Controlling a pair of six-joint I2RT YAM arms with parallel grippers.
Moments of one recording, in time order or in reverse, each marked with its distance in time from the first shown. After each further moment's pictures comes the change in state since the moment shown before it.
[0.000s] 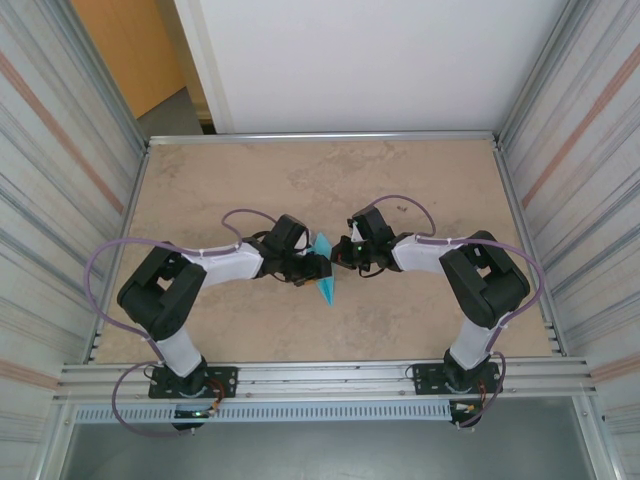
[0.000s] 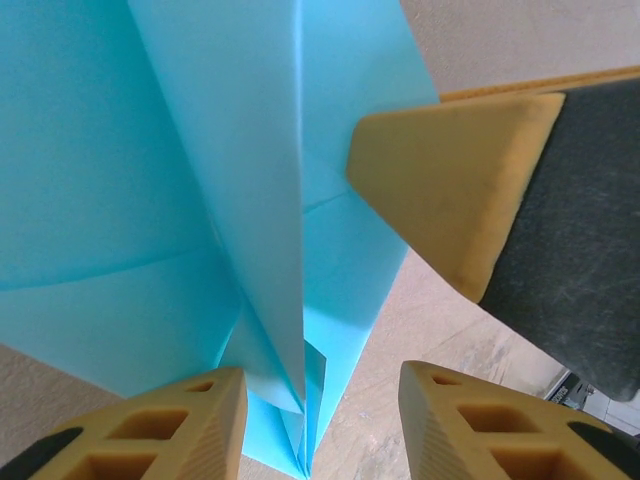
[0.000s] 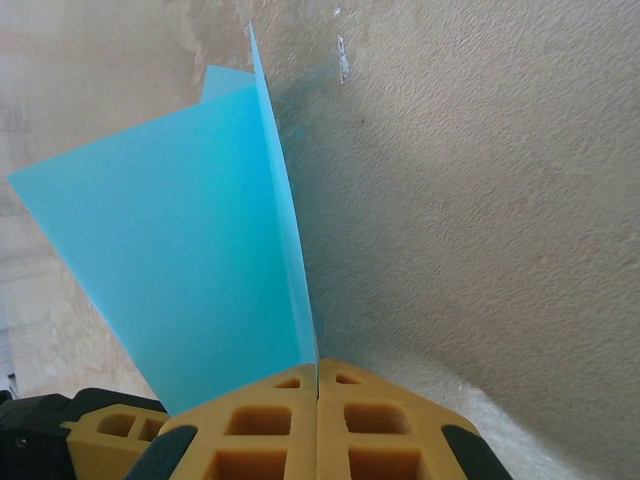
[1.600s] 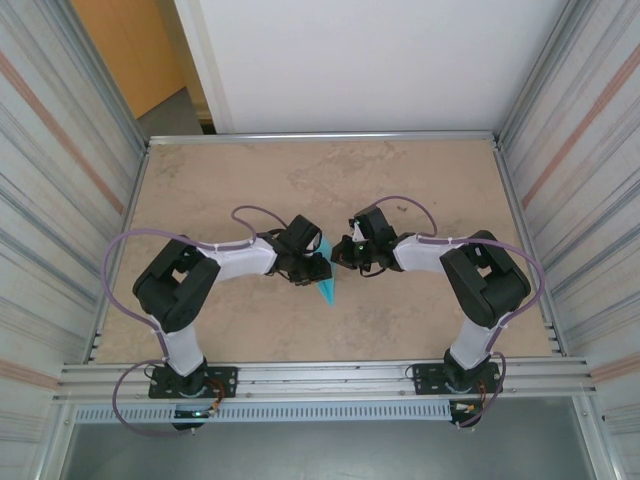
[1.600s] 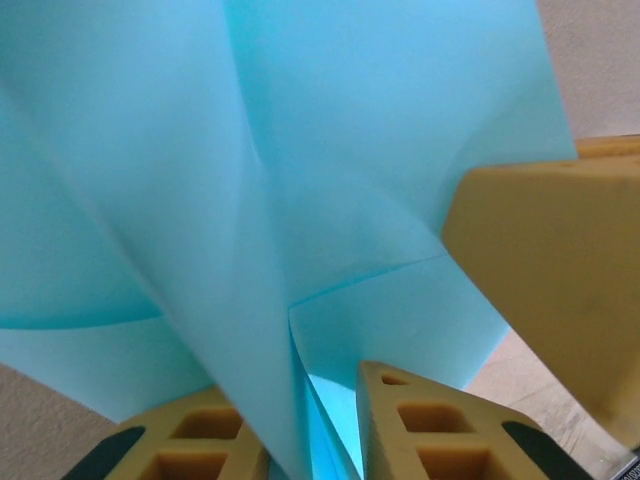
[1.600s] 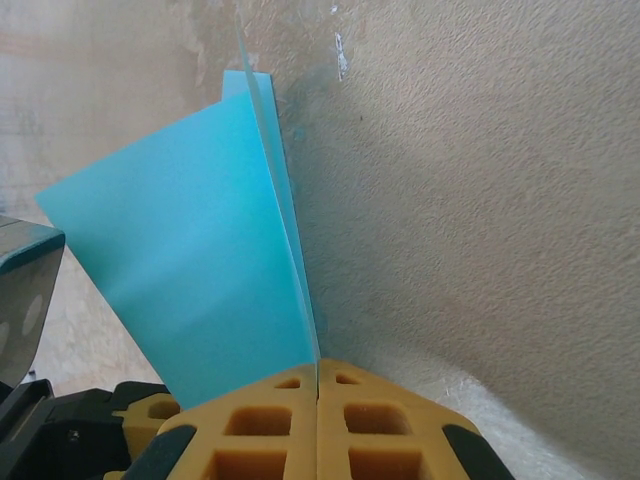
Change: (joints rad) left arm -0.051 0.090 0.111 -0.135 -0.154 -0.031; right arm -0.011 0.000 -0.008 0.015 -0.031 0.019
